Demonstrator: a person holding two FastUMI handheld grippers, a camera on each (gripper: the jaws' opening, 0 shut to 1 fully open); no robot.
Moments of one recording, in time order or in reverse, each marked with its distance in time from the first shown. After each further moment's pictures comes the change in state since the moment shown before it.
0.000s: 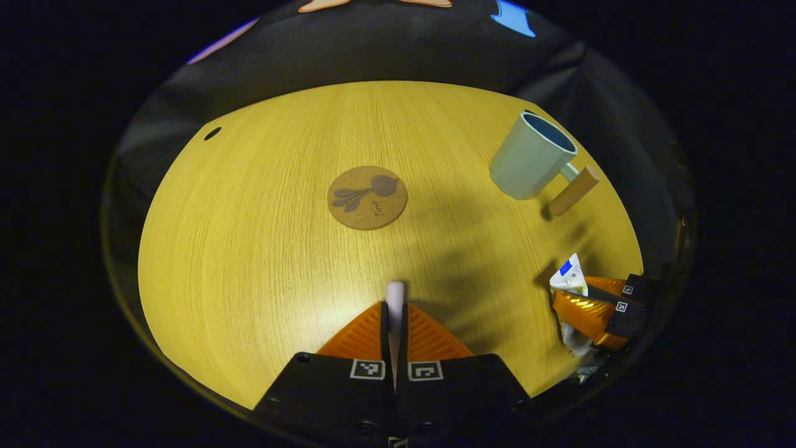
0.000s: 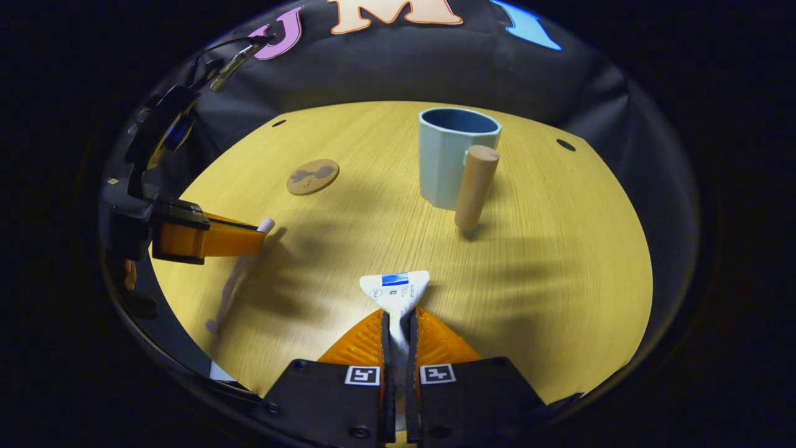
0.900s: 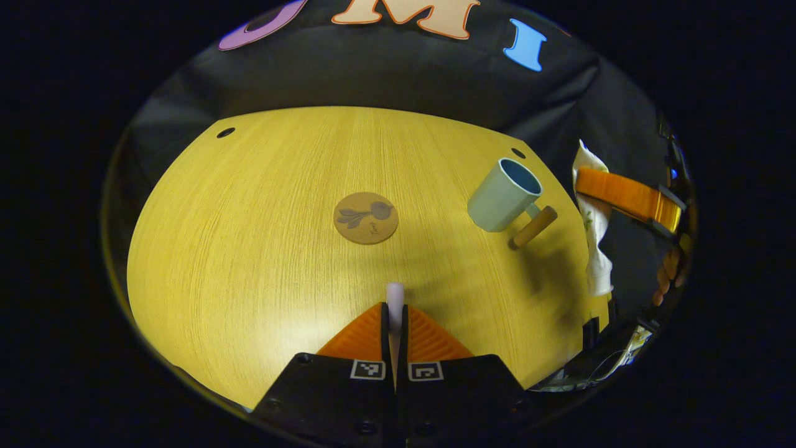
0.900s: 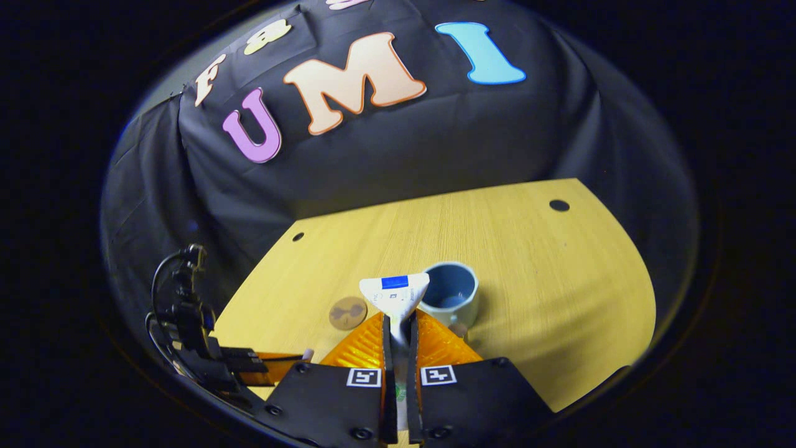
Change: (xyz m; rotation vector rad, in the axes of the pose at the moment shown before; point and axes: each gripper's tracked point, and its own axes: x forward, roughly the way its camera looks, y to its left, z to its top) left arm -0.037 0.009 0.016 -0.114 -0.155 -0.091; right arm -0.066 -0.019 0.198 0.239 -0.377 0.144
